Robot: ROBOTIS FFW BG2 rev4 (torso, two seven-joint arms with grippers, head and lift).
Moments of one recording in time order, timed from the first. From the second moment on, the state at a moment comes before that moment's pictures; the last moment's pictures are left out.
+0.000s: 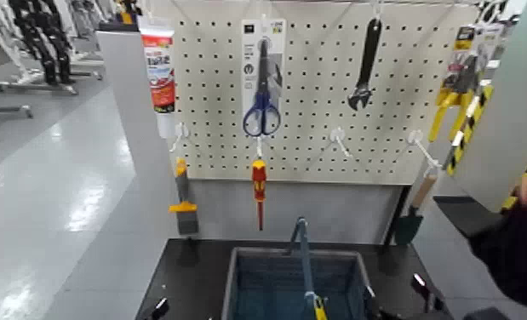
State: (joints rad) left arm 0.32 0.10 -0.07 -1.57 0.24 -0.25 -0.43; right arm 0.44 -0.15 0.00 -1.92 -0.13 -0.05 0.18
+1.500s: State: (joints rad) left arm 0.27 0.12 -0.11 -1.54 0.26 -0.24 -0.44; right arm -0.19 -0.27 -0.04 -1.93 -0.23 0.32 0.48
